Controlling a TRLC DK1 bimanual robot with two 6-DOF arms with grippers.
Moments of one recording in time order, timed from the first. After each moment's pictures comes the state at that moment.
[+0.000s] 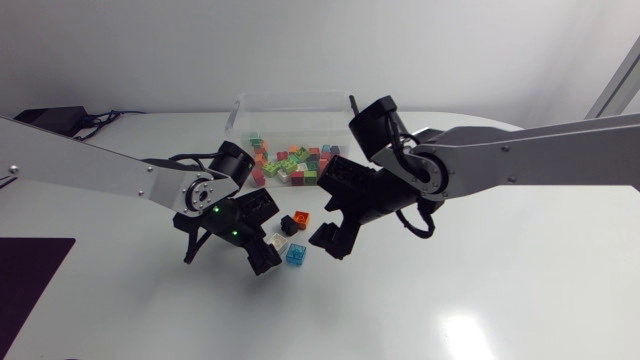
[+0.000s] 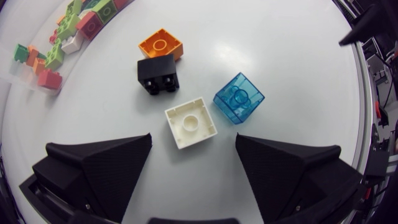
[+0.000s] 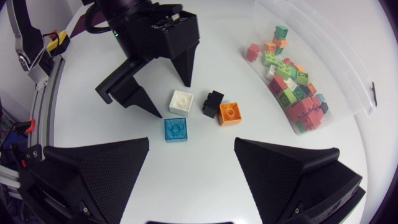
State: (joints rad) left arm -0.43 1.90 1.00 -0.32 0.25 0.54; right arm 0.61 1.73 1.07 -0.31 -0.30 -0.48
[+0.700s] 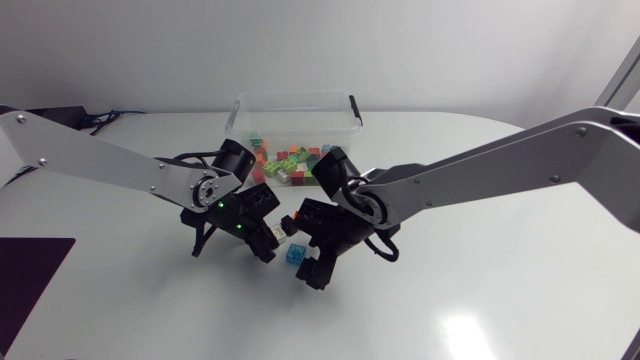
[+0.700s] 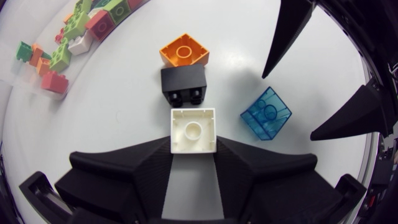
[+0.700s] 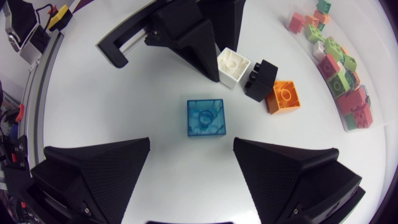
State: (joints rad) left arm -0.40 1.96 1.04 -0.26 0.24 0.54; right arm 0.69 1.97 1.11 -0.26 -0.30 -0.47
